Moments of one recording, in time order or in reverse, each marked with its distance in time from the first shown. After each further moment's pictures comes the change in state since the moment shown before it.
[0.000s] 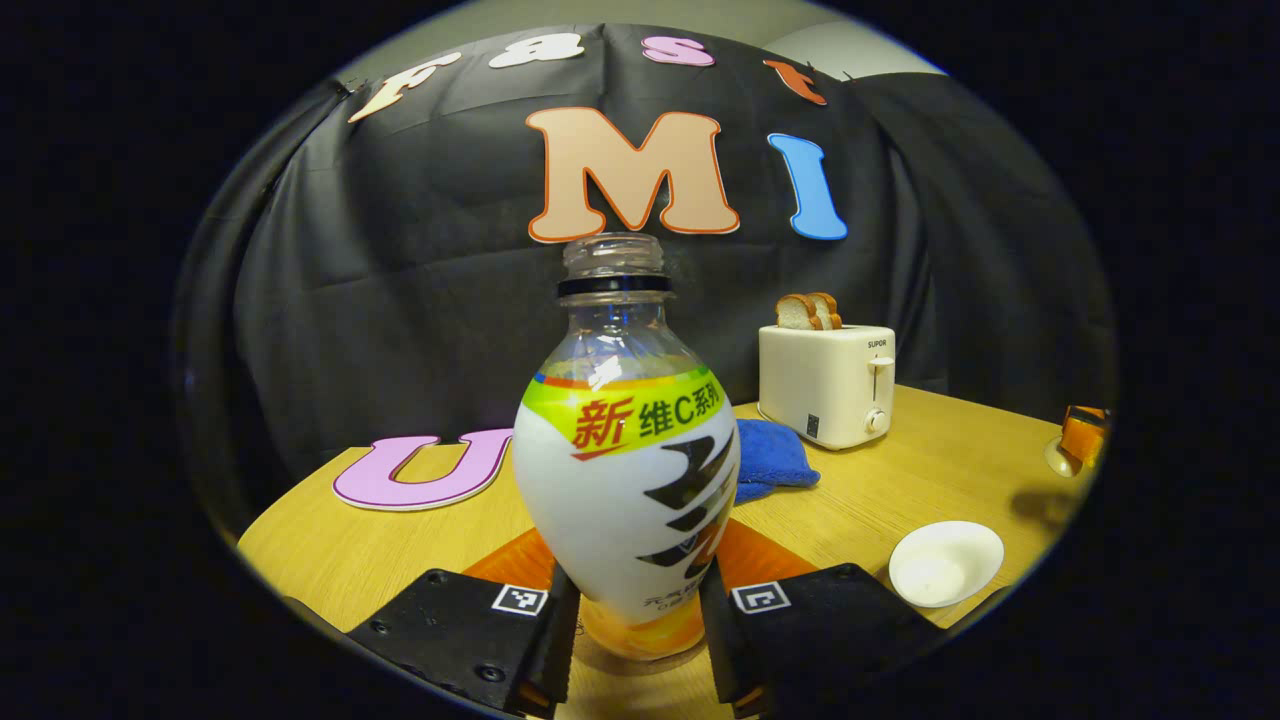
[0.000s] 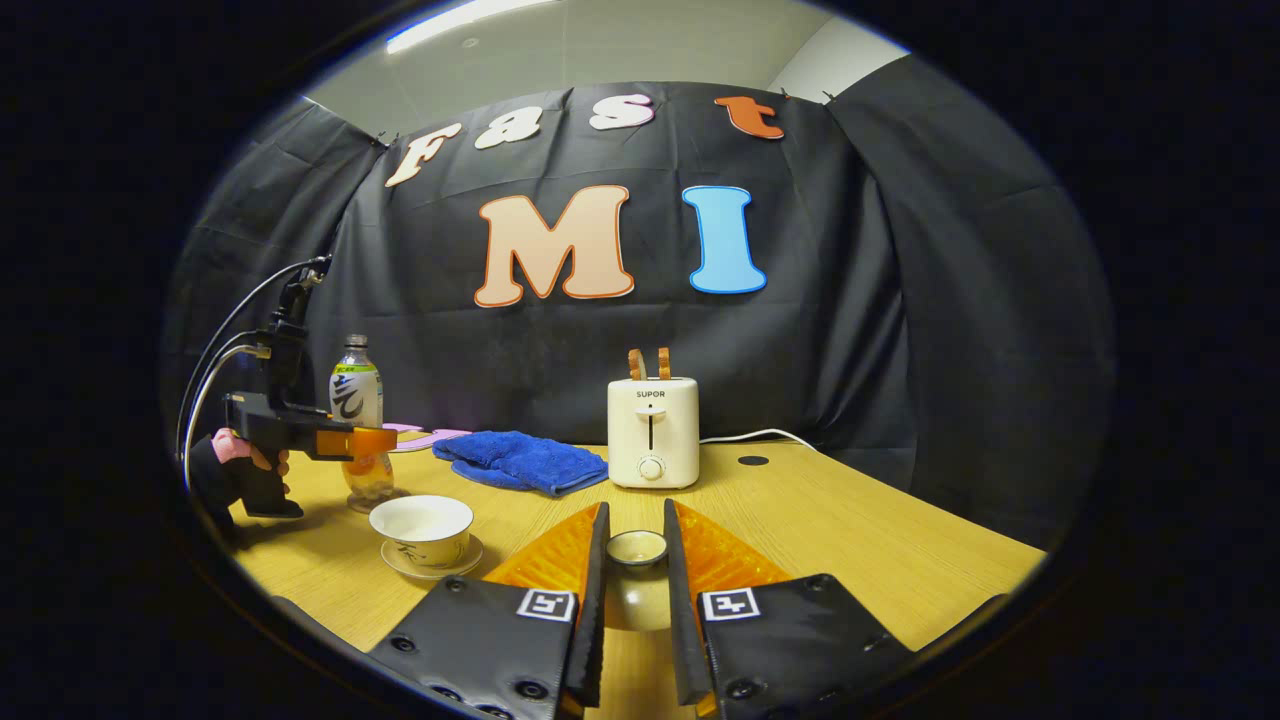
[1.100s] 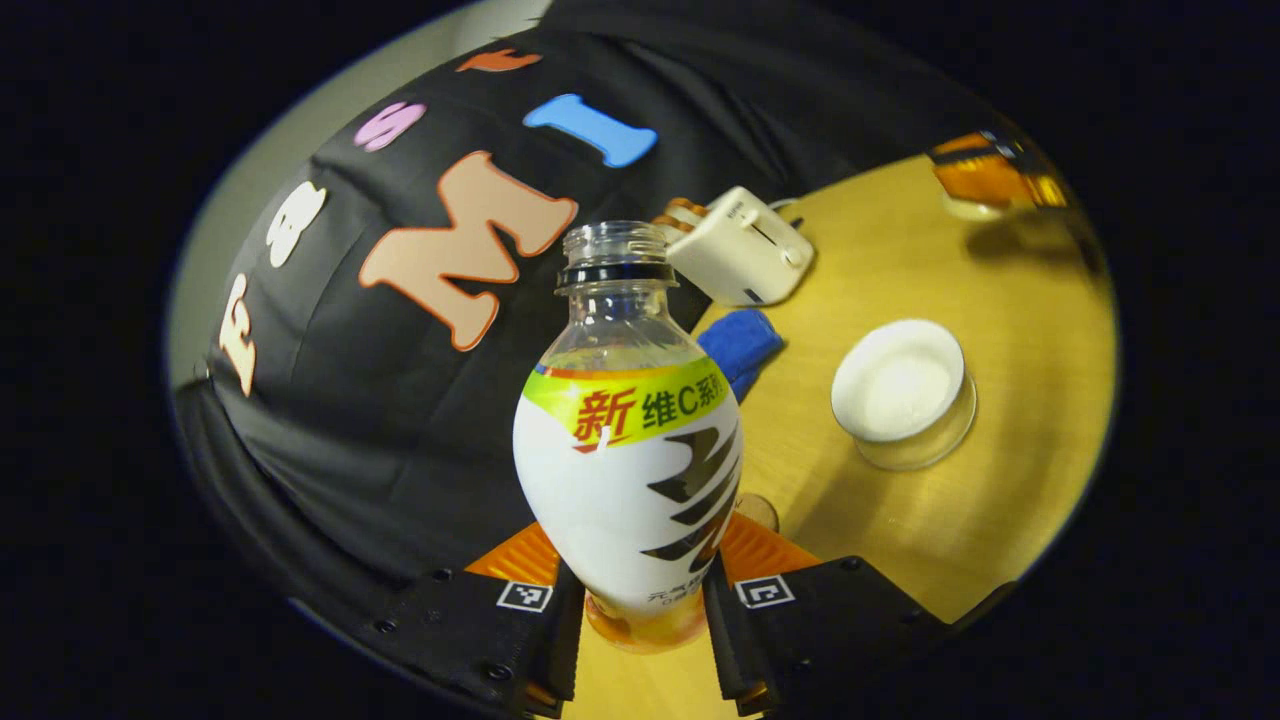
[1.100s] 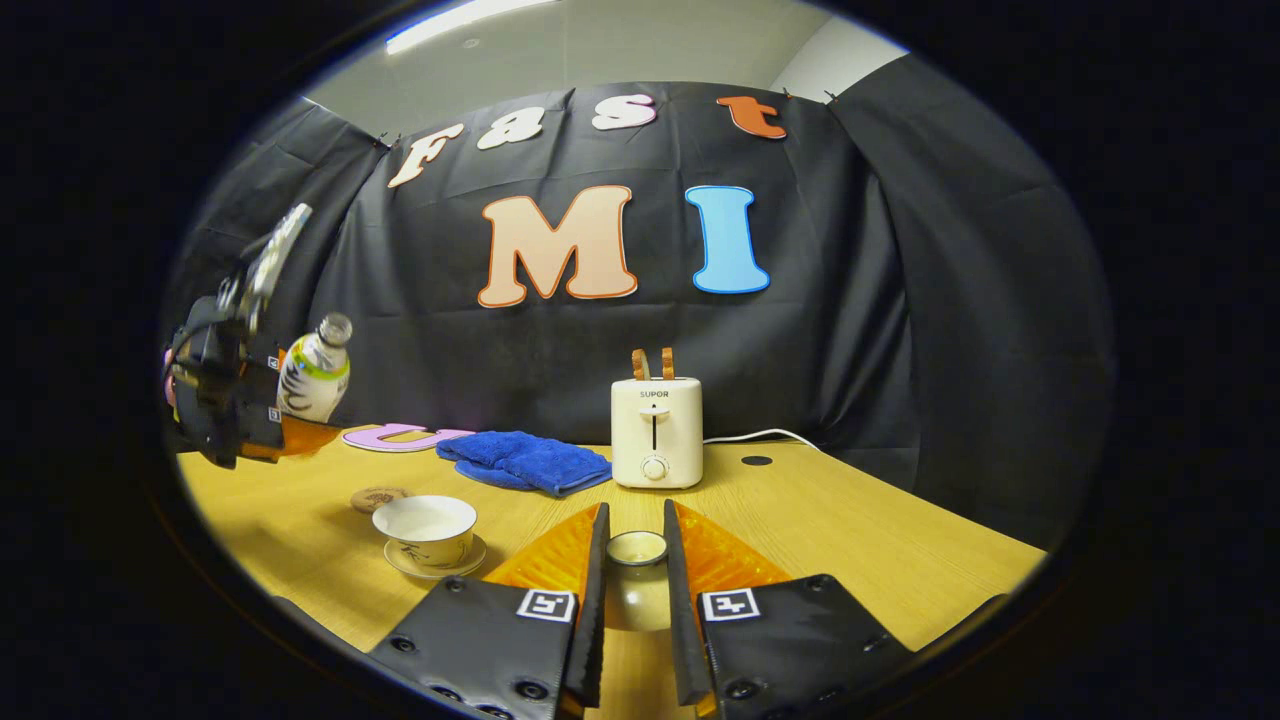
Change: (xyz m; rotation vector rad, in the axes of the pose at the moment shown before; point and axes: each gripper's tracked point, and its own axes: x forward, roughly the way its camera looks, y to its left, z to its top) left arm -0.089 -0.016 0.032 0.652 0.118 0.037; right arm -0.001 0.003 0.000 0.002 0.002 0.014
